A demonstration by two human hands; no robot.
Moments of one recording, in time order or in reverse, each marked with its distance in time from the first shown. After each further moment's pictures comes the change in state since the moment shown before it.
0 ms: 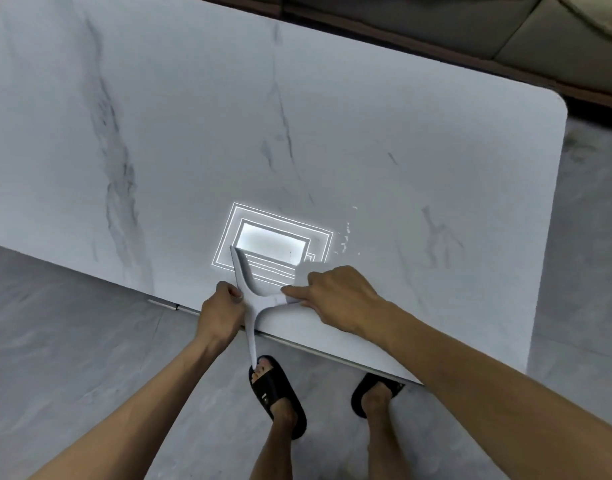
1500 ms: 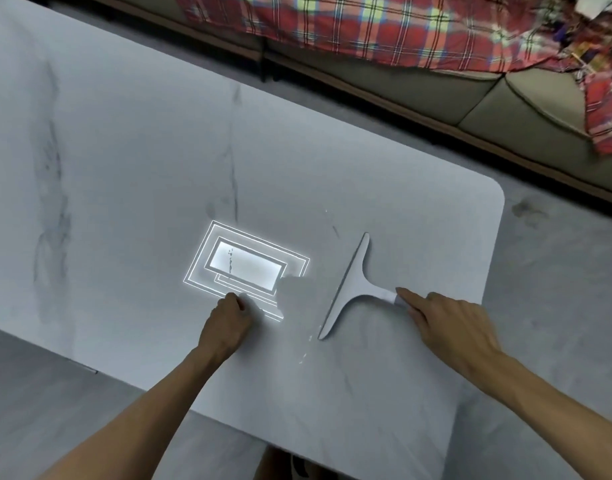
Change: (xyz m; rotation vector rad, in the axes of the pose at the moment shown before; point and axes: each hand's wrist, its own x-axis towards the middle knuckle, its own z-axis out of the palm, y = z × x) left_hand 0.036 0.170 0.053 0.069 -0.054 0.000; right_hand -0.143 0.240 -0.058 -0.080 0.148 0.547
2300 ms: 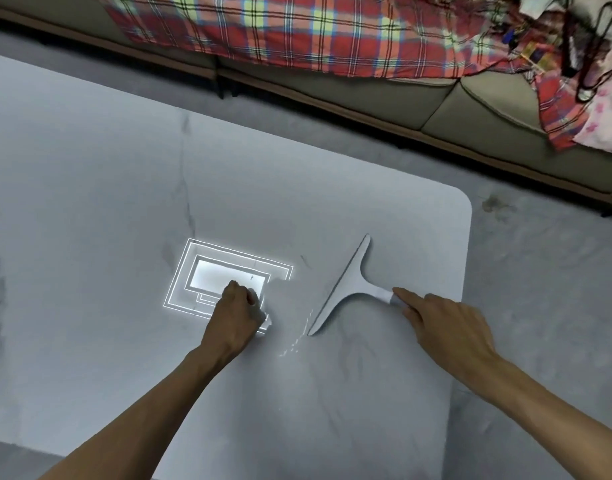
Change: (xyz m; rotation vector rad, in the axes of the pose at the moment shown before) left_hand 0.037 0.098 -0.004 0.066 0.001 0.336; right_hand 0.029 0.036 -0.014 0.087 -0.078 0.195
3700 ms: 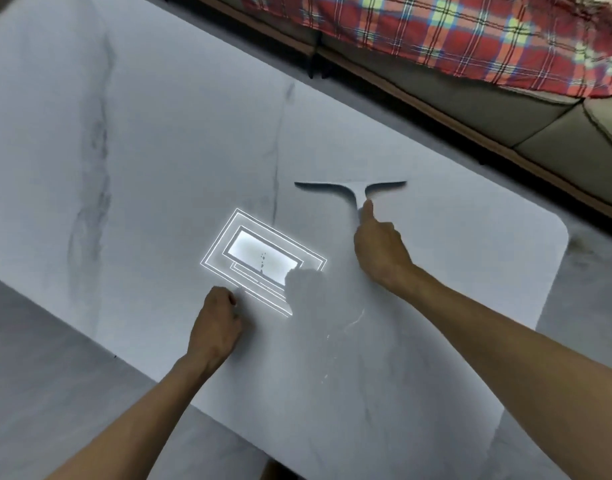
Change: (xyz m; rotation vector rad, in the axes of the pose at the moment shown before) left_hand -0.061 -0.134 -0.014 -0.065 0.202 -0.290; right_hand 0.117 -0.198 -0.026 0.335 -0.214 -0.021
